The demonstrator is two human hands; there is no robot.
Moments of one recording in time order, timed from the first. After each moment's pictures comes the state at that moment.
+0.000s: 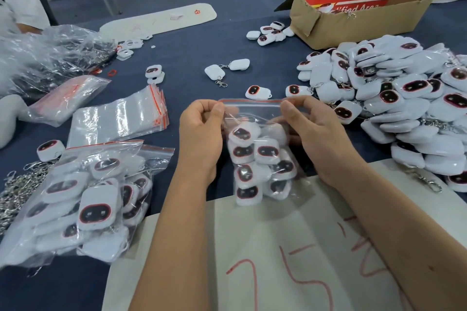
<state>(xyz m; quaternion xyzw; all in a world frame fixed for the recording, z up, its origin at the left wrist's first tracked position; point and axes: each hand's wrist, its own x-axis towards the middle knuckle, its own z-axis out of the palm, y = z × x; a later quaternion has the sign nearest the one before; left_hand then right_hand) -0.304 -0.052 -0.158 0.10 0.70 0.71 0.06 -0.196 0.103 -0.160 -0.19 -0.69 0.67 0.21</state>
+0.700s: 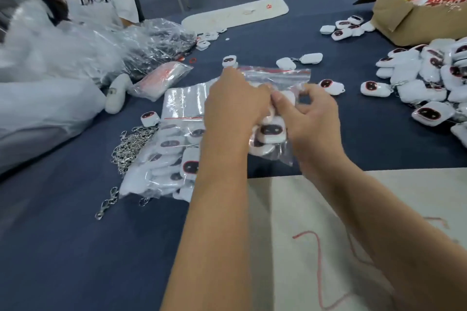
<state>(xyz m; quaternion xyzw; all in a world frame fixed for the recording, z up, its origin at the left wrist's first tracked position) -0.295 -0.115 -0.064 0.03 0.92 0.40 0.02 -0.236 -0.020 -0.126 -0.18 -0.64 0.70 0.26</state>
